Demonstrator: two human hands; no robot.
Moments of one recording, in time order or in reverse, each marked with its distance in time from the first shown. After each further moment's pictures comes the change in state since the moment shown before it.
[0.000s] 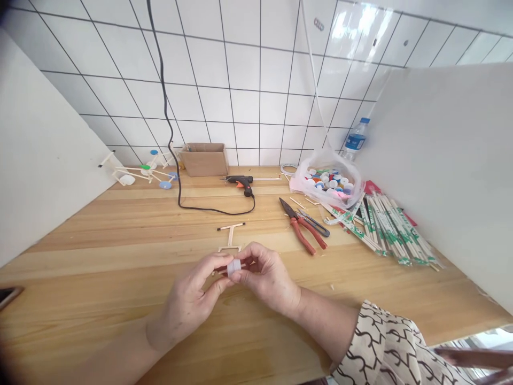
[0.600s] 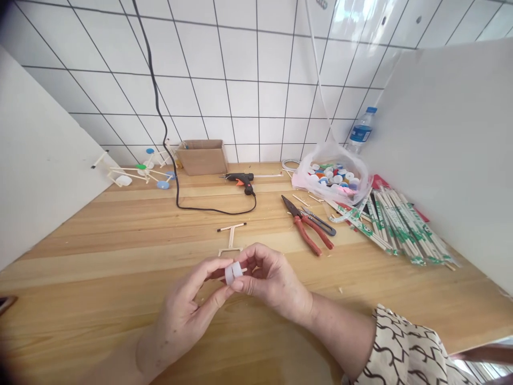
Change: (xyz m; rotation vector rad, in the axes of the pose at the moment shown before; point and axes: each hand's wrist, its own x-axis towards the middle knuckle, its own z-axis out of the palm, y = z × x) left_hand -0.003 0.006 -0.005 -0.138 -0.041 -0.109; right_hand -0.002 -0.014 -0.002 0.059 -0.064 0.073
